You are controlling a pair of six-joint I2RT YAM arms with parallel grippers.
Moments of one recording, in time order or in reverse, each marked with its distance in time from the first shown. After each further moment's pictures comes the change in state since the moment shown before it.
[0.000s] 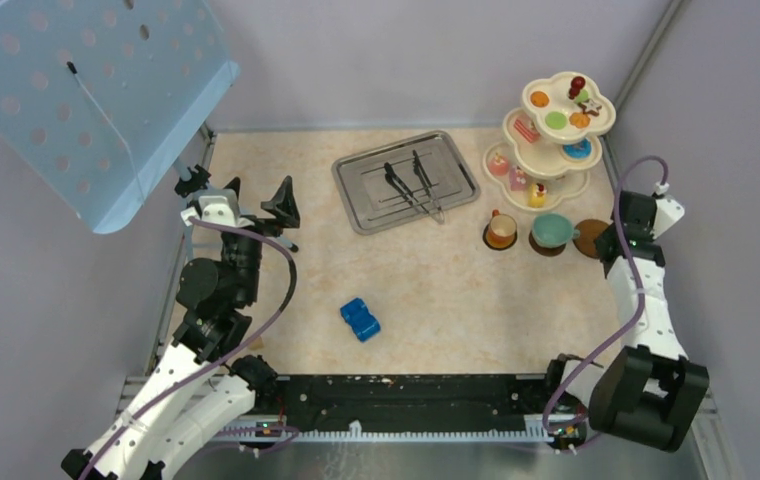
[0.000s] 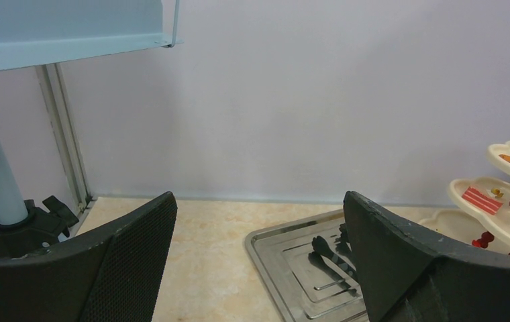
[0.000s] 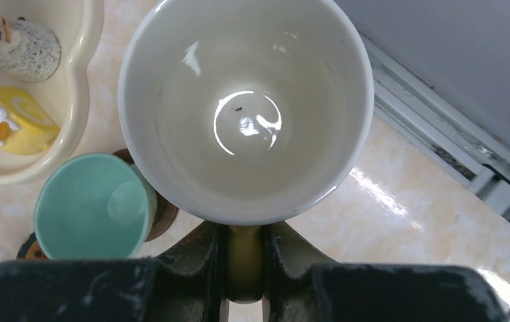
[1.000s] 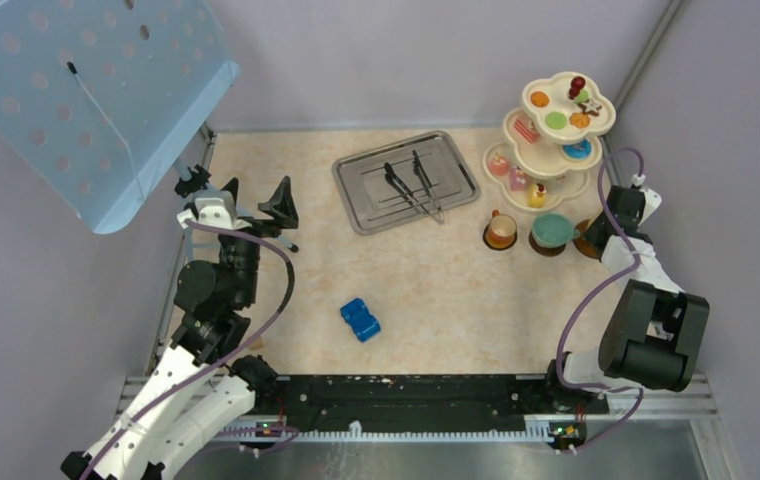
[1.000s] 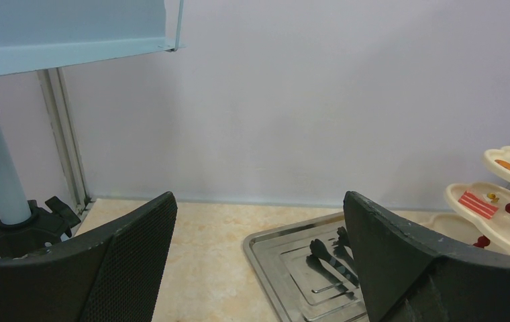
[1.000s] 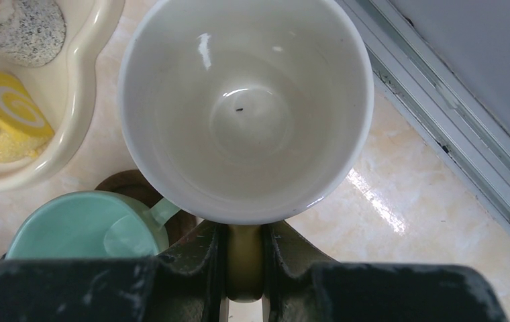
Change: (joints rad) left arm 0.000 -0.013 0.000 0.000 -0.001 -0.006; right arm -0.038 0.313 -0.013 0.298 -0.149 -0.112
